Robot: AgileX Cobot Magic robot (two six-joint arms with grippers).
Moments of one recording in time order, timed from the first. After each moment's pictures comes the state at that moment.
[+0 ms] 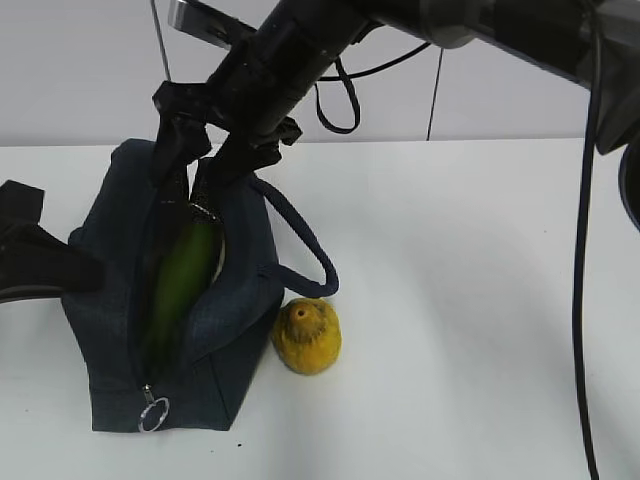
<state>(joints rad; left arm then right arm) -0.02 1.24 -0.68 -0.98 0.86 0.61 0.51 2.31 -2.27 0.68 1.24 -0.26</state>
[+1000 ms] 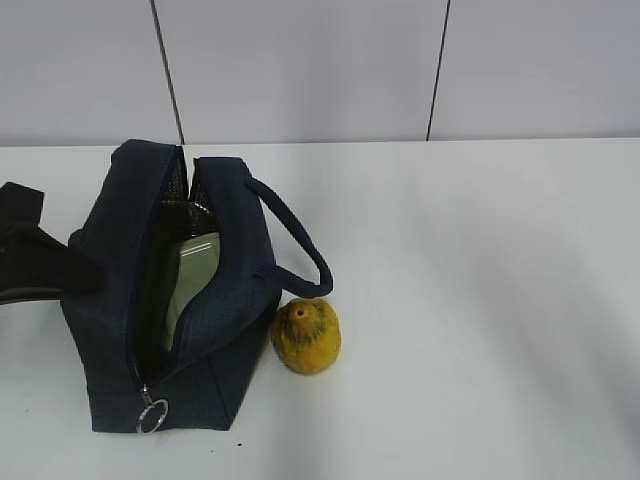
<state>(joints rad) -0.02 1.24 -0.68 -0.98 0.86 0.61 0.51 1.91 -2.26 0.31 1.26 -0.25</state>
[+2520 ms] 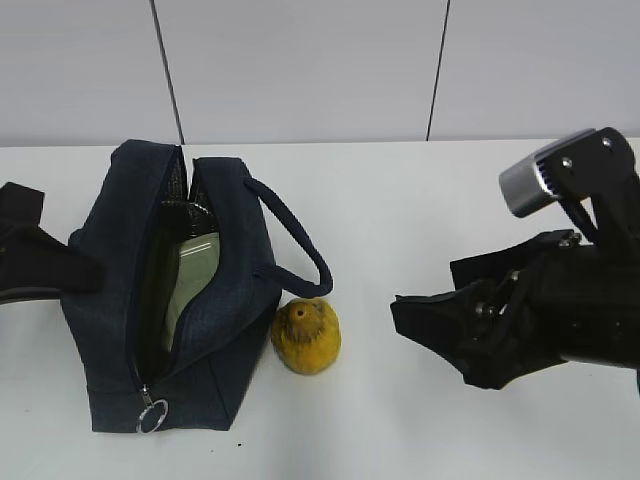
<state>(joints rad) -0.02 1.24 -0.68 -0.98 0.86 0.62 0.51 1.15 -0.52 1.49 0.26 -1.46</state>
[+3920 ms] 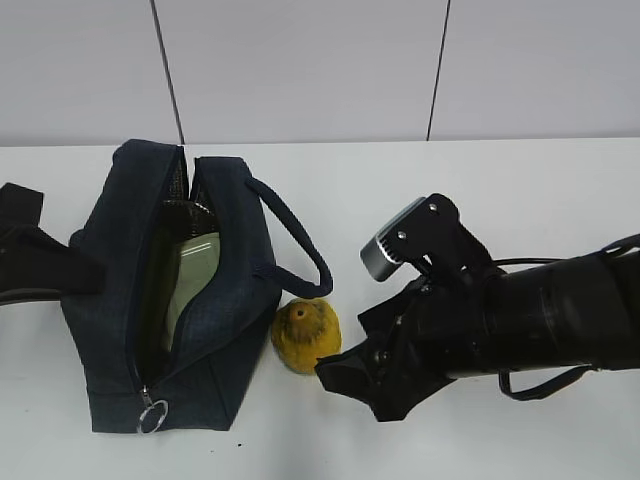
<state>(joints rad) -0.02 1.24 -0.68 -0.98 0.87 0.62 0.51 1.58 -0.64 1.80 0.45 -1.97</state>
